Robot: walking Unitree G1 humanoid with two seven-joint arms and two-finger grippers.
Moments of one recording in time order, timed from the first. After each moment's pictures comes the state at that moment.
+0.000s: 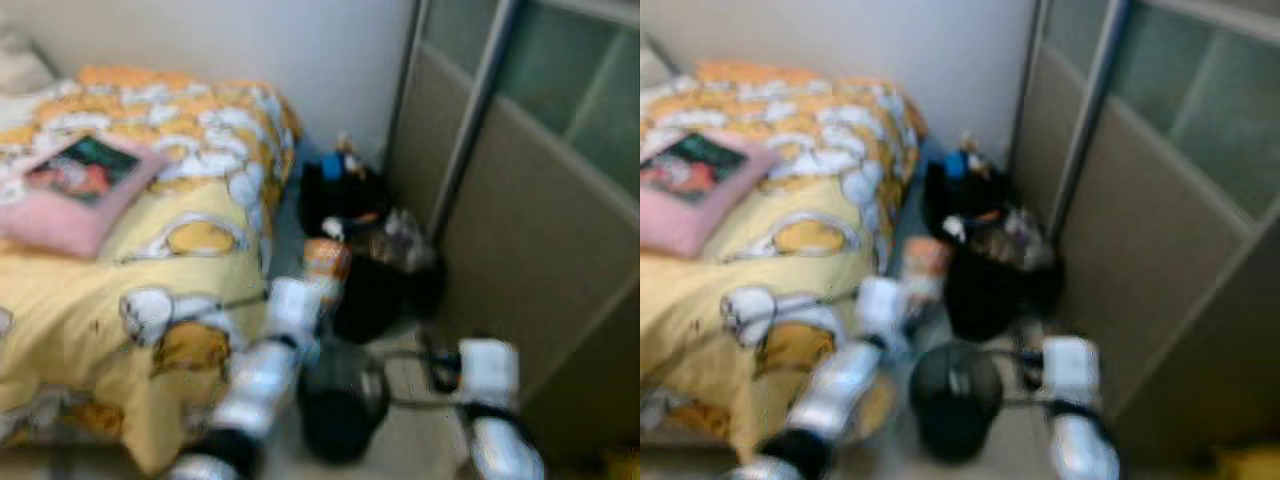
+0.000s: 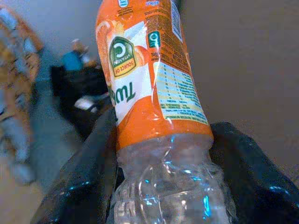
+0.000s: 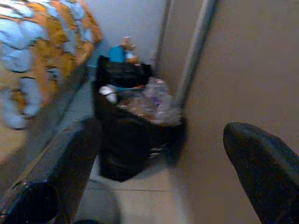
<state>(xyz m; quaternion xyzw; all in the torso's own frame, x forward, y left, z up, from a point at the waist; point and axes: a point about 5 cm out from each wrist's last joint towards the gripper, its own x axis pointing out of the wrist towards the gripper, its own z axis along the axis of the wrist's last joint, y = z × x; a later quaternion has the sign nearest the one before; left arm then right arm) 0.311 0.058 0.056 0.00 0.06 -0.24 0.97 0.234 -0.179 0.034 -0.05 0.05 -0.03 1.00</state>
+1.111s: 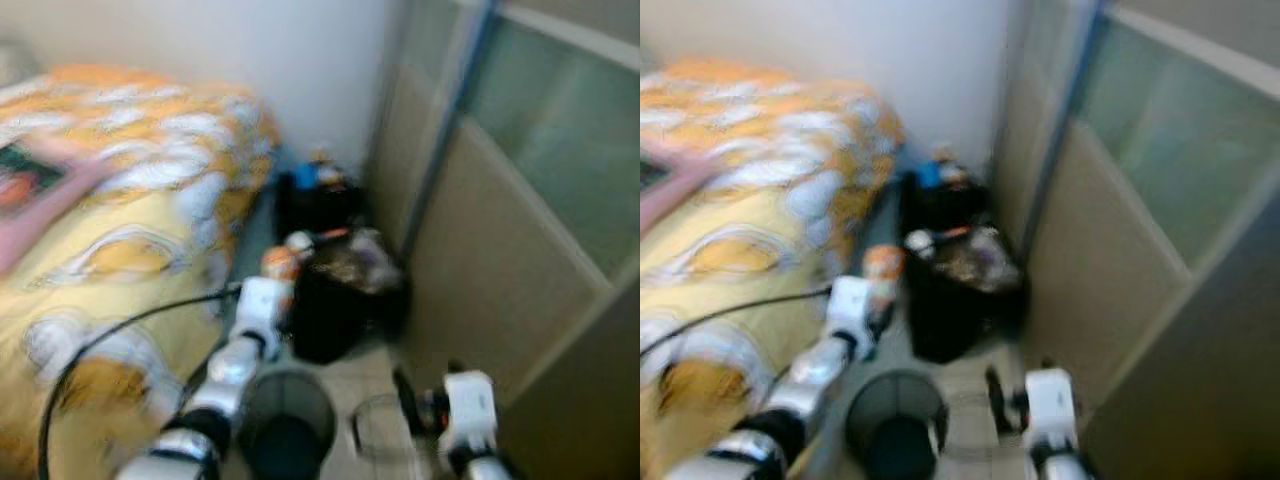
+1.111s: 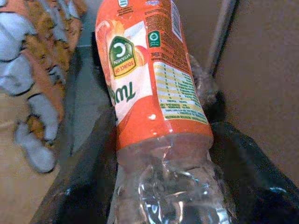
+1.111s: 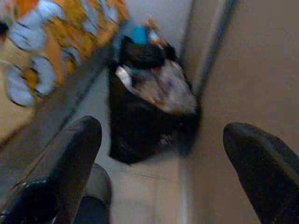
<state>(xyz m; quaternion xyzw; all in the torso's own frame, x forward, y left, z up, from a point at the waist) 0.328 0.120 0.039 0.05 0.14 -0.10 0.98 0.185 -0.150 0.023 -0.02 0.11 0.07 0.99</state>
